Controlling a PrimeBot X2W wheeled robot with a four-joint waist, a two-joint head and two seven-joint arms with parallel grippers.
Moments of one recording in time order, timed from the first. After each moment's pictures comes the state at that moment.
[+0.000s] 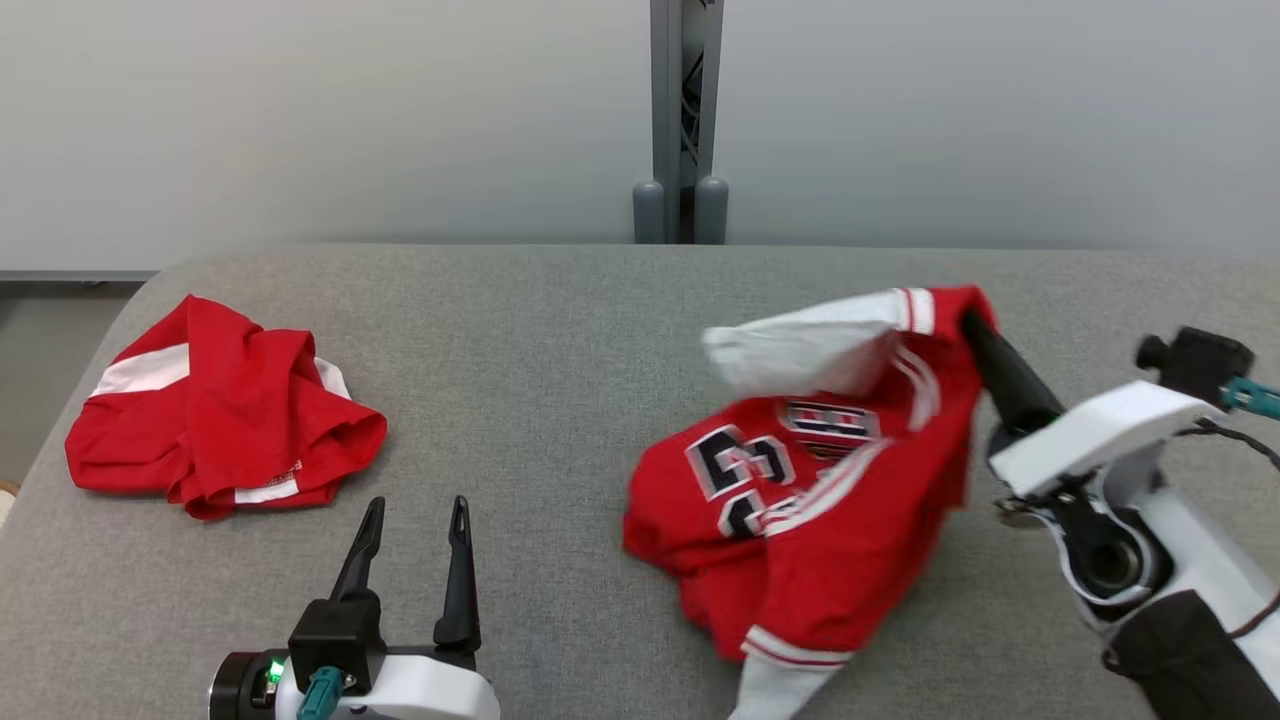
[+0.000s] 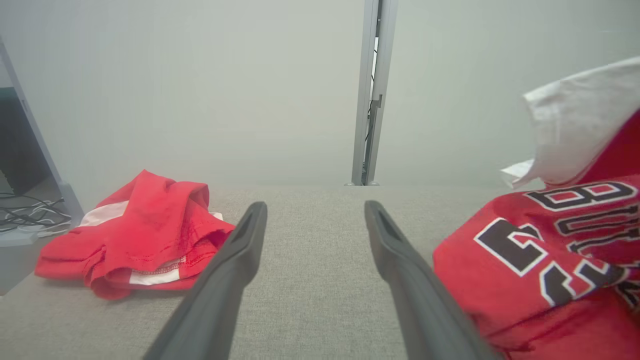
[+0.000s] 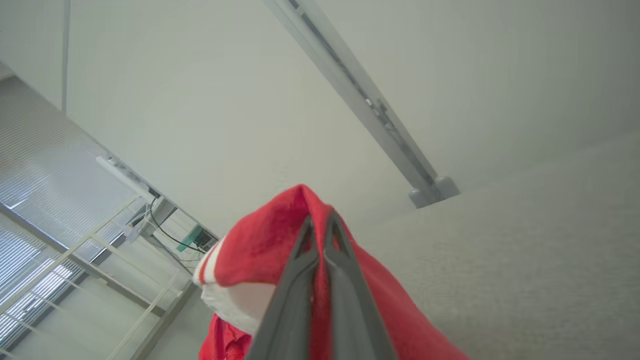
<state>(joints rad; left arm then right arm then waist) -0.01 0.05 -0.23 0.20 -0.19 0.19 -0.26 -0.53 -0.27 0.49 0.46 1.23 0.13 -0.12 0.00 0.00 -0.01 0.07</state>
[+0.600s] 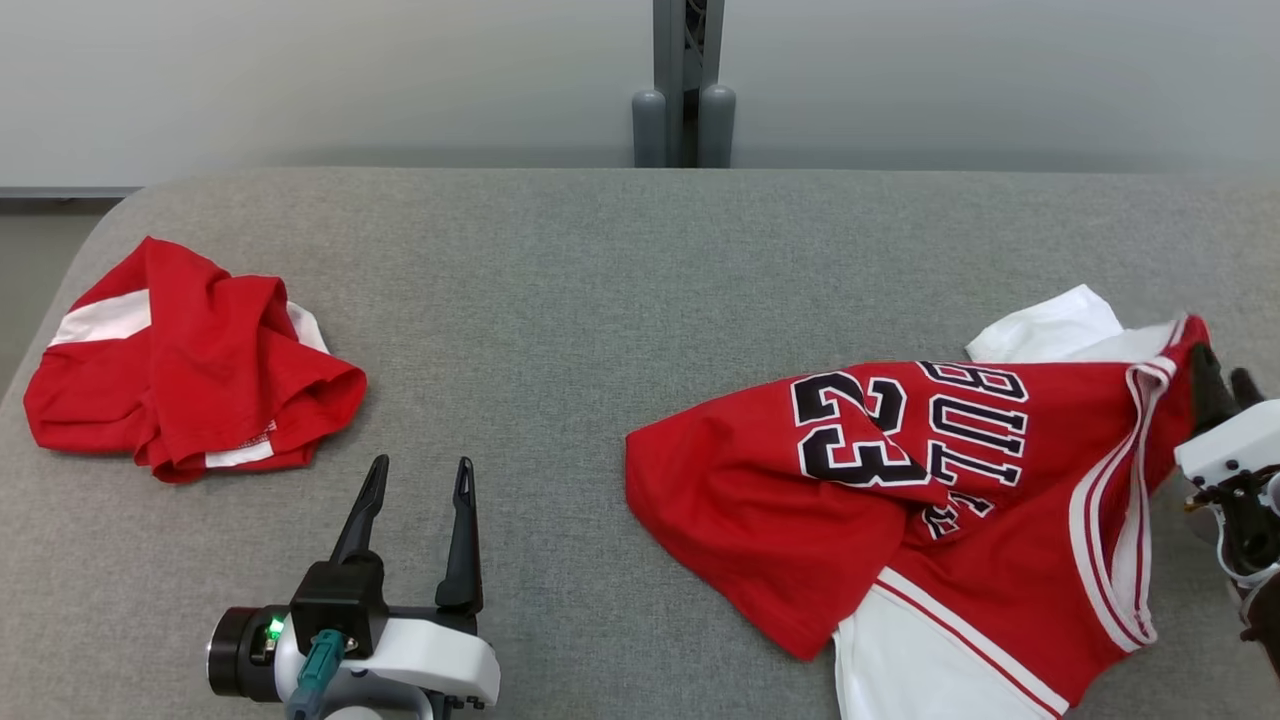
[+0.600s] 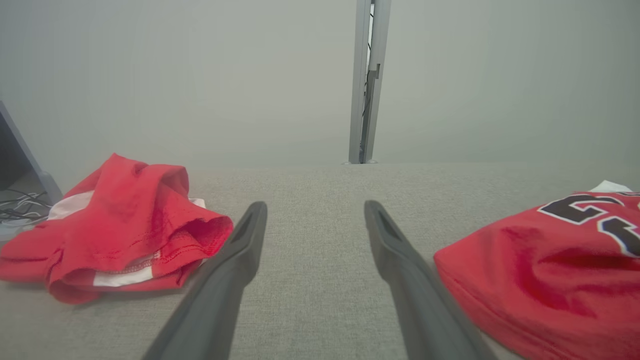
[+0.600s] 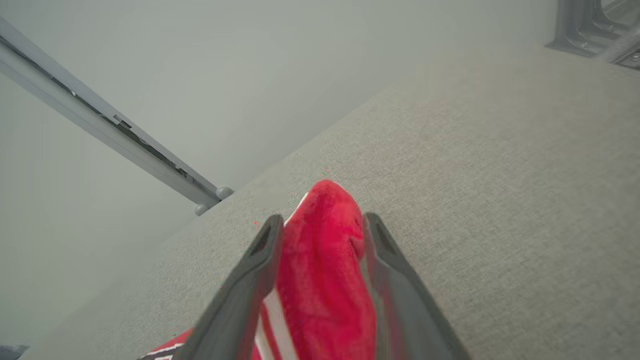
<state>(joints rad) -0.07 0.05 -0.23 0.21 -0.17 0.18 -0.26 -0.70 -0.36 0.42 1.11 1.19 0.13 -0.22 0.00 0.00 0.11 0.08</state>
